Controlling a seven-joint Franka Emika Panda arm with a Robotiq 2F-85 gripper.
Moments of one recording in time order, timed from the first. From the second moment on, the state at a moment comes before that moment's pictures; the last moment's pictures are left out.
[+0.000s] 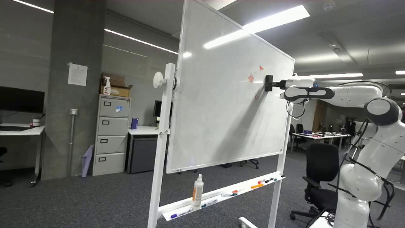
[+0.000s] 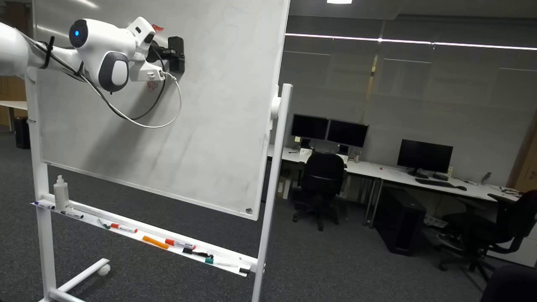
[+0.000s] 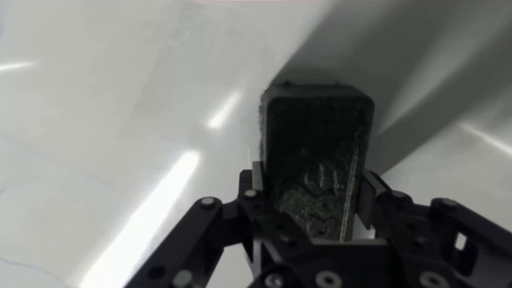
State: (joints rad) arm 0.39 -0.41 -0.52 -1.98 -0.04 3.25 -0.28
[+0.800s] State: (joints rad) arm 0.38 -0.45 -0.46 -2.08 -0.04 3.25 -0.28
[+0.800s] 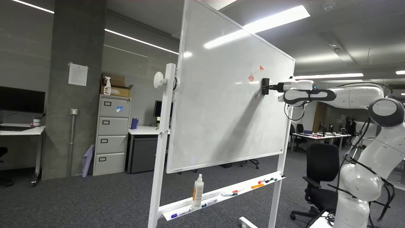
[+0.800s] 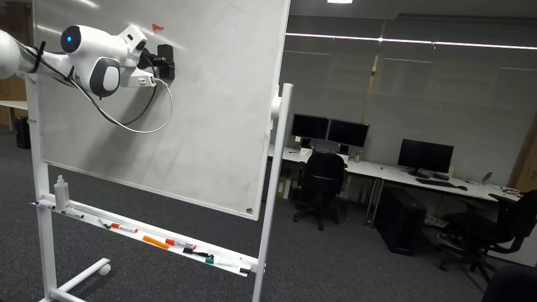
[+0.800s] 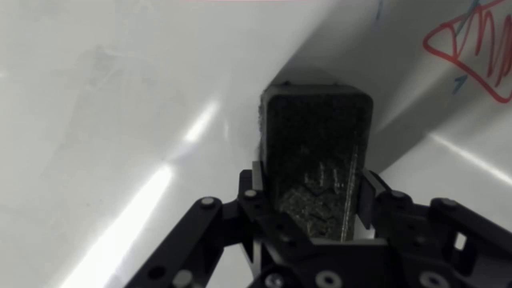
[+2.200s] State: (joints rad) arm 0.50 -0.48 -0.69 -2.07 -0.02 3.25 -0.28
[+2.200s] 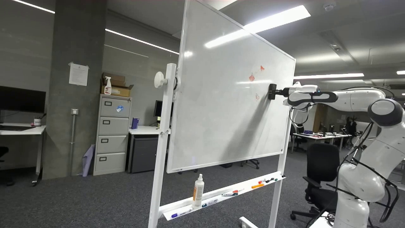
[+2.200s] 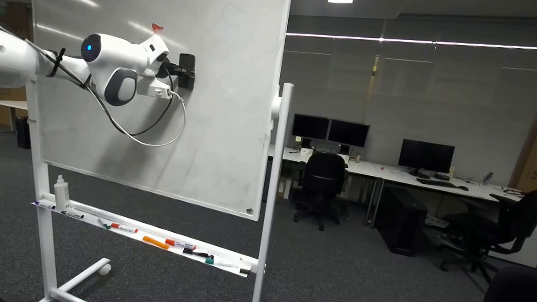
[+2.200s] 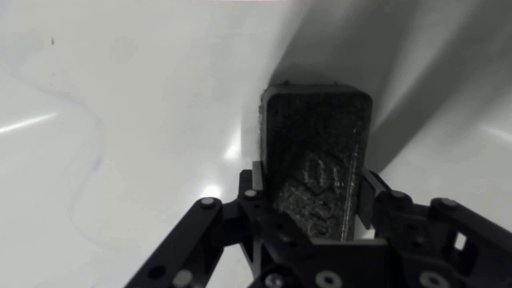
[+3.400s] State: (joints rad) arm 0.24 -0.48 -0.27 -2.09 -0.03 3.12 -0.19
